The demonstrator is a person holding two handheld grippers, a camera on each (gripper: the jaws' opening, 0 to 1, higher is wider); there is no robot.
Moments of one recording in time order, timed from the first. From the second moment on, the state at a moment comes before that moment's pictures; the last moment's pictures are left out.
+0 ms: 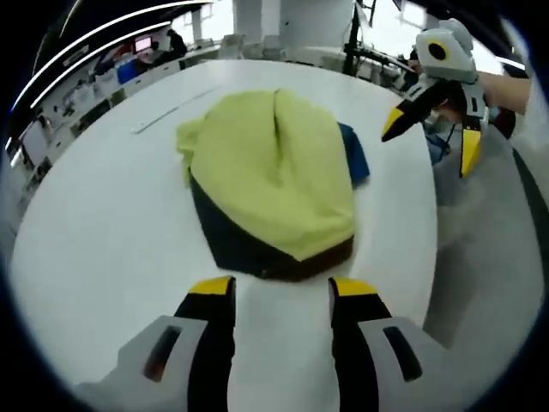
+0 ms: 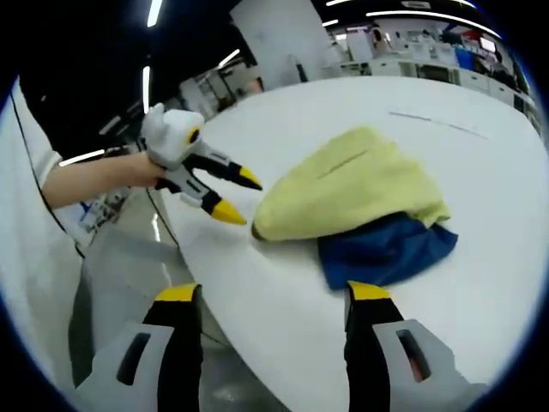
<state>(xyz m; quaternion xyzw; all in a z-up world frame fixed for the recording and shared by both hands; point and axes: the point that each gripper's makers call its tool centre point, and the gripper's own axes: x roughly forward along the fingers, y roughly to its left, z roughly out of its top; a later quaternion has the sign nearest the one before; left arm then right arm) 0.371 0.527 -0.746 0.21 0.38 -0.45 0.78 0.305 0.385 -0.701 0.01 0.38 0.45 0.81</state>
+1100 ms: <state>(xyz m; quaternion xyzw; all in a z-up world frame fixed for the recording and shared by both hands) 0.373 0.513 -0.763 0.28 0.36 -0.47 0.76 0.303 0.385 -0.704 0.02 0.39 0.44 0.81</state>
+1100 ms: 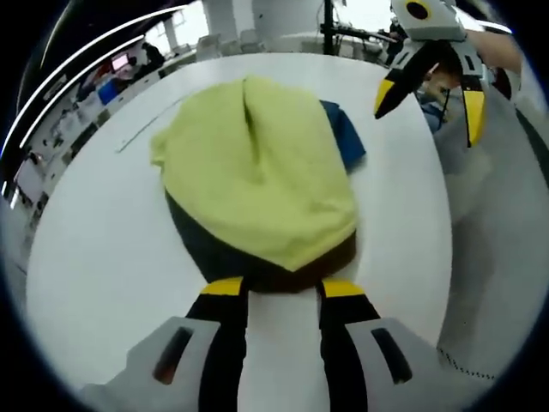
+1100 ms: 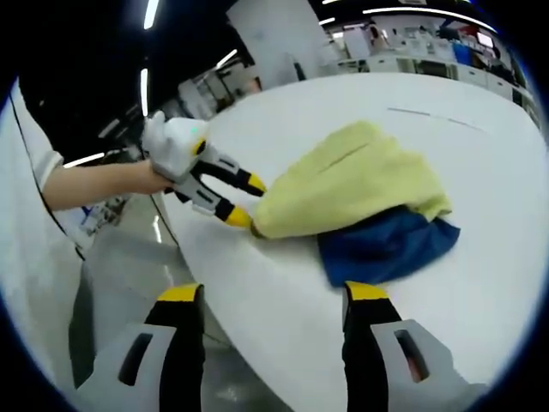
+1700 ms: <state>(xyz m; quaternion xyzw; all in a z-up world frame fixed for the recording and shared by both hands) 0.375 0.517 -0.757 0.26 0.37 -0.46 0.76 0.304 0.385 -0.703 0.02 0.39 0.44 0.81</state>
